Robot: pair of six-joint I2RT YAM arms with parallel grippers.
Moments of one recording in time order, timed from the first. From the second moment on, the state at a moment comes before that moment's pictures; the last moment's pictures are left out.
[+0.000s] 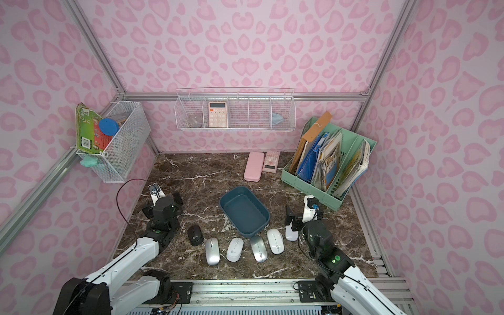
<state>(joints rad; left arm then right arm) -0.16 1.08 0.39 0.35 -0.75 -0.14 0.66 0.54 0.31 0.02 0.40 0.23</state>
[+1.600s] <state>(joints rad) 0.09 1.54 0.44 0.66 -0.15 -0.11 0.10 1.59 0.03 1.39 0.25 -0.11</state>
